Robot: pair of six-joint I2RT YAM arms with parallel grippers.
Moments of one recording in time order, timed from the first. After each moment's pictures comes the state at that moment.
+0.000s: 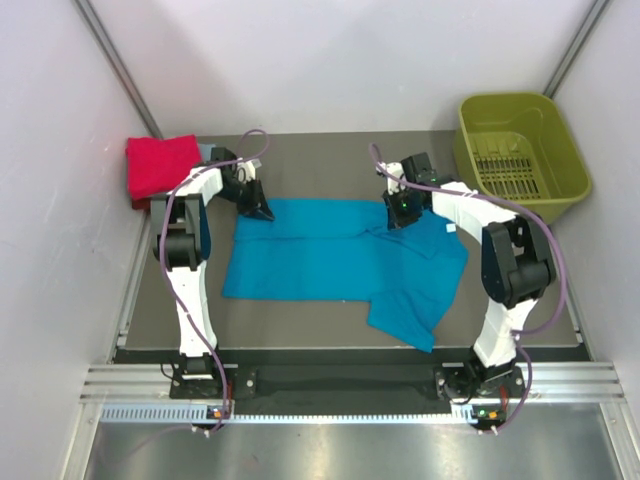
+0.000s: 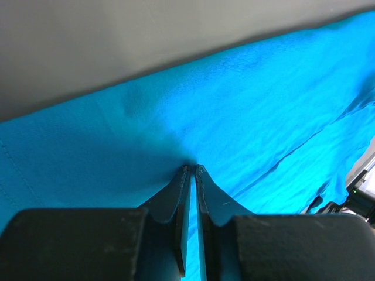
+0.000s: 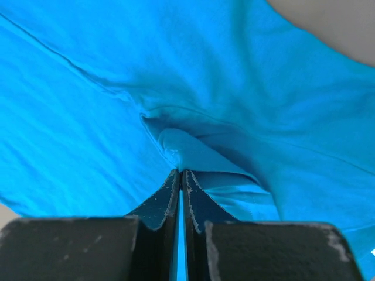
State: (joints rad) left arm 0.01 2.29 1.76 -0.74 0.67 -0.08; right arm 0.34 1.86 1.36 -0.54 -0.26 -0.11
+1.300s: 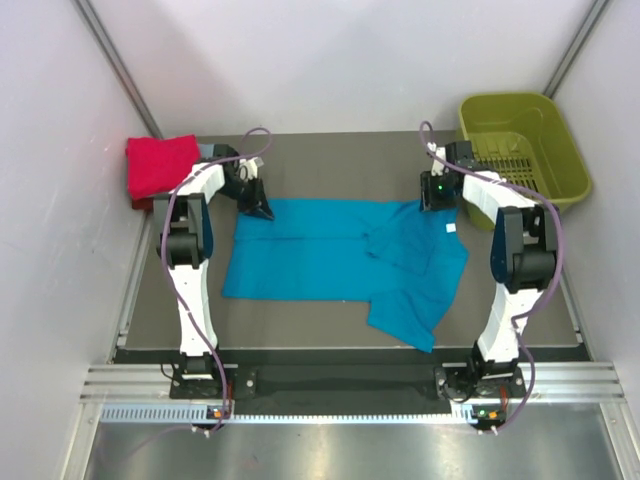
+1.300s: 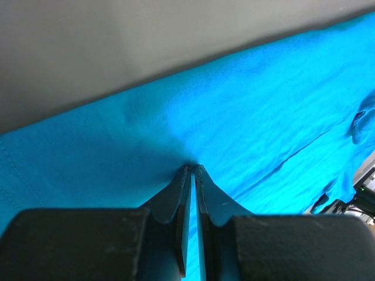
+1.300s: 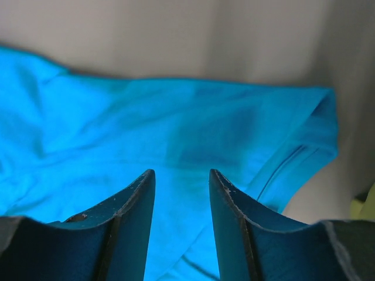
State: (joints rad) left arm 0.00 2.33 1.84 -0.82 0.64 -0.05; right arm 0.10 1.93 1.42 -0.49 -0.18 -0.02
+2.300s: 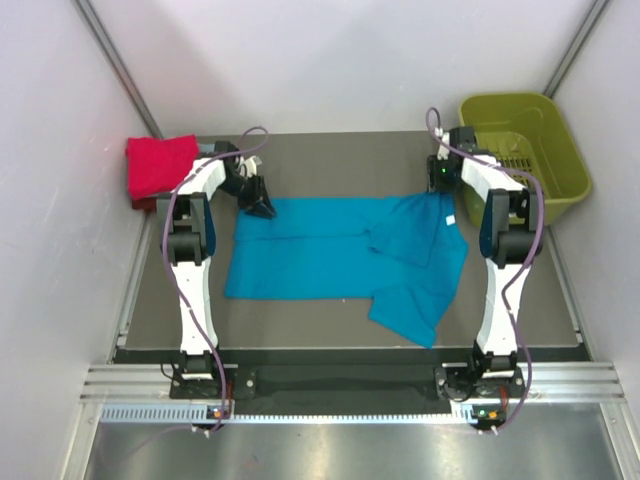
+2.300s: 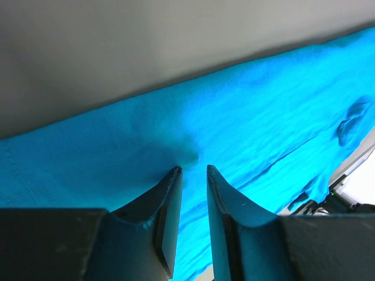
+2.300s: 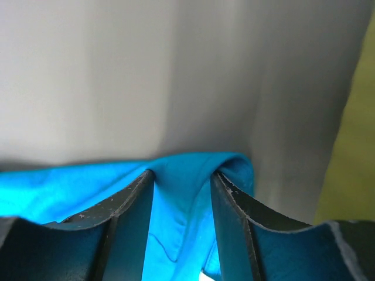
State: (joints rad) left arm 0.01 2.40 1.97 -0.92 0.61 -0.14; right arm 0.03 2.22 1.75 -0.53 -0.12 -0.03
